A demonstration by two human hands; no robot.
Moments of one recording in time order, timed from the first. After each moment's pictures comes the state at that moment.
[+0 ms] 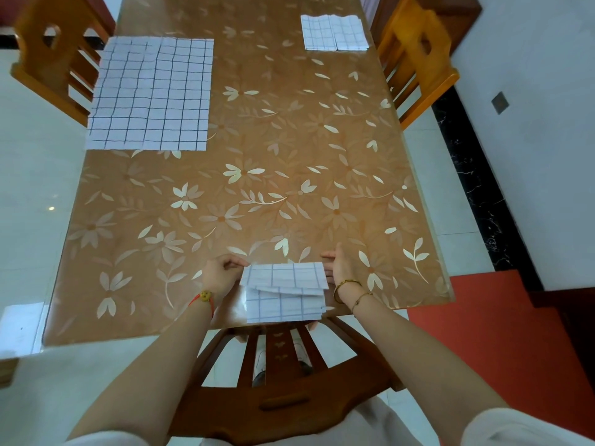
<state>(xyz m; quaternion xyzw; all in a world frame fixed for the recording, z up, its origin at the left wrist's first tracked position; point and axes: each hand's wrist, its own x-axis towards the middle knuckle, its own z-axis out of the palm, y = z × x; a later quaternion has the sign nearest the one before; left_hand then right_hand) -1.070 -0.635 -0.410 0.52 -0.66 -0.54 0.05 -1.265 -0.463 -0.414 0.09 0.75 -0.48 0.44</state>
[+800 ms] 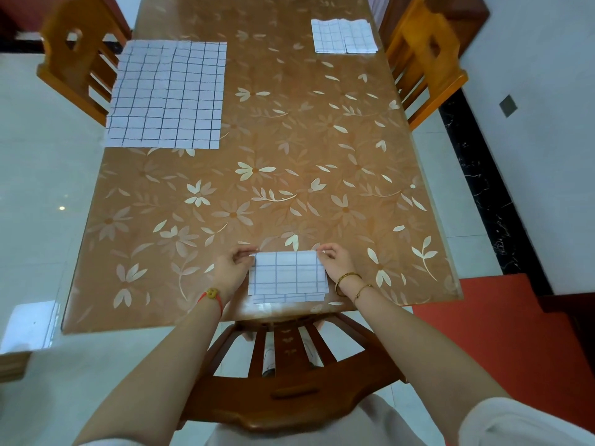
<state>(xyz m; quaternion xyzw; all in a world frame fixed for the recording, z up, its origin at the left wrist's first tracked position) -1.065 -0.633 -0.406 0.51 -0.61 -0.60 0.11 -1.251 -0.475 -0.424 -0.07 0.82 -0.42 0.39</state>
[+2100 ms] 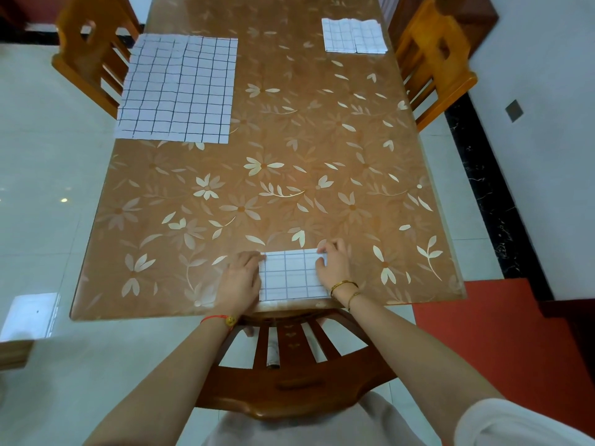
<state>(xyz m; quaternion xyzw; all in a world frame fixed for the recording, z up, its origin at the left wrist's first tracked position) -1.030 -0.610 -0.412 0.33 -0.91 -0.26 0.01 -1.224 -0.475 -0.416 -0.31 0.91 -0.18 0.21</state>
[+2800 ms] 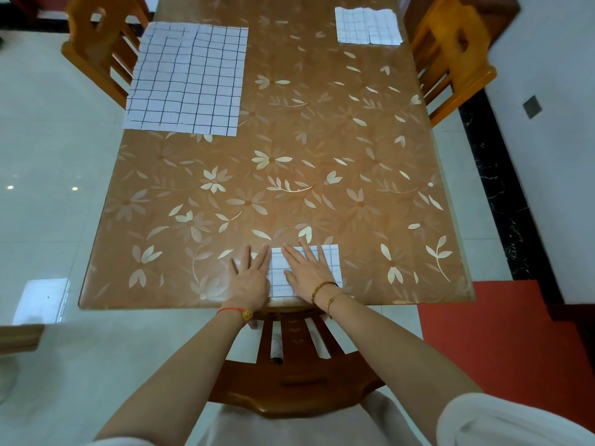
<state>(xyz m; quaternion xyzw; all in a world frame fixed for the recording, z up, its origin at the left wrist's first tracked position) -1.044 -0.594 -0.410 0.32 -0.90 -0.13 -0.26 -1.180 -0.500 -0.422 -0.56 0.79 0.05 0.24</state>
